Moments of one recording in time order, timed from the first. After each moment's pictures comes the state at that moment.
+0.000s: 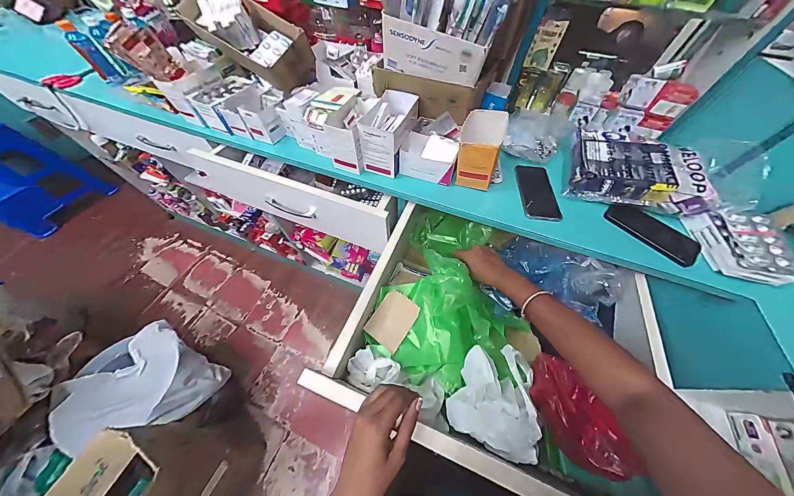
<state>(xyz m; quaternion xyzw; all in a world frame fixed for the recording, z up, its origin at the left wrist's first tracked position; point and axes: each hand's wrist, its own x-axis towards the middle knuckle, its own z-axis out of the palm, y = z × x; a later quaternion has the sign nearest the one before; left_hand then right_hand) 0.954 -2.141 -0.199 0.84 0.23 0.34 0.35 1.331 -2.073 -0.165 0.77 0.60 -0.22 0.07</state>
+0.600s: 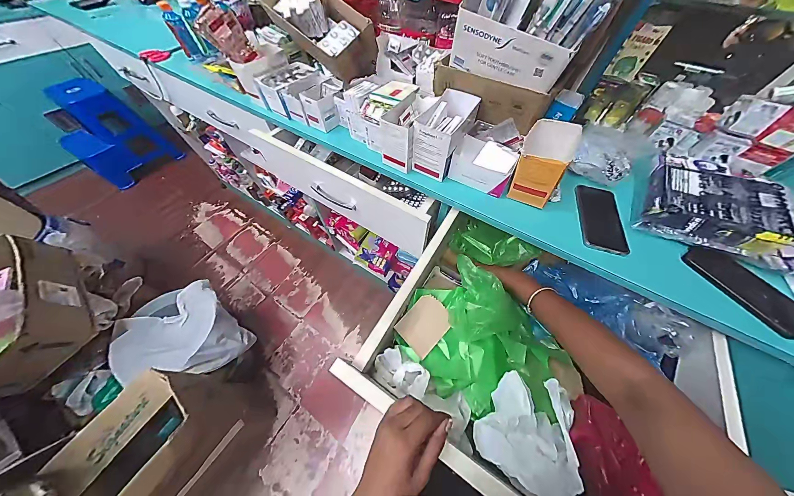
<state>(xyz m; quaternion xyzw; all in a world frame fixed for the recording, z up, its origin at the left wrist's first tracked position) 0.962 -2.143 -0.203 0.84 0.23 0.36 0.33 1.312 -2.038 -0.168 0.78 0.45 -0.42 -0.04</state>
